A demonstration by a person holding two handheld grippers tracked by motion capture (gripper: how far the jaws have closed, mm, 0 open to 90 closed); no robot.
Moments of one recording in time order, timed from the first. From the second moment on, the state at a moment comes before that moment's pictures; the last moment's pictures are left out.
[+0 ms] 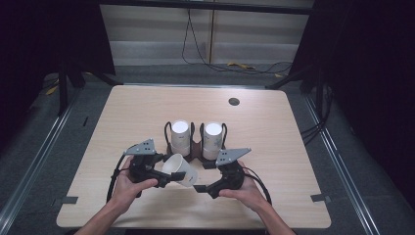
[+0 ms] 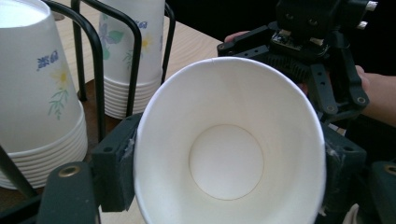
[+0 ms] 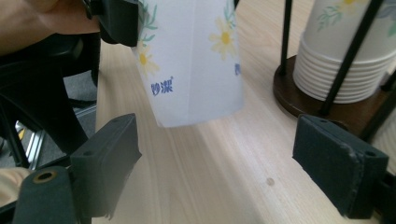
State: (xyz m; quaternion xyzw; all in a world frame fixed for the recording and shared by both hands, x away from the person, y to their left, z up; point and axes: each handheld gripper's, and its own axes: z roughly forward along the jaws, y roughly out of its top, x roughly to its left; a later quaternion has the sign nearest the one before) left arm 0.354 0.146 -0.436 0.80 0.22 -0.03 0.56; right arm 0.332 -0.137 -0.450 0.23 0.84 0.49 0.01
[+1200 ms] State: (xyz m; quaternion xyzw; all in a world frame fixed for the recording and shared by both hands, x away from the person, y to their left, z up) left arm 0.369 0.215 -0.426 0.79 0.32 0.08 0.51; right arm 0.311 -0.179 -0.448 0.37 0.82 0.42 0.12
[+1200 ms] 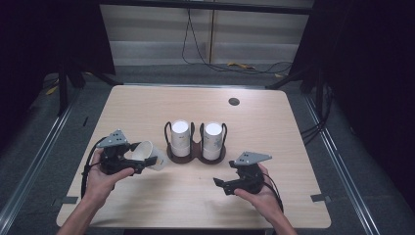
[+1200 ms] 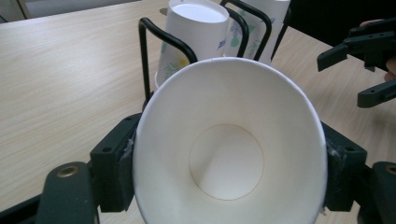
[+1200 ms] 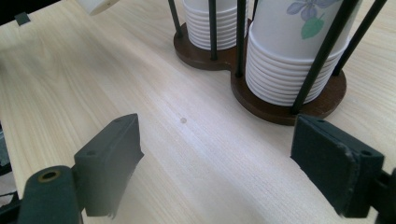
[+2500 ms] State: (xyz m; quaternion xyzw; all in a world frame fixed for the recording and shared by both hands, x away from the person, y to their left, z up) left arm 0.449 0.239 -0.433 0.79 0.42 0.14 0.42; right arm 0.310 -0.182 -0.452 0.38 0.80 0.44 0.12
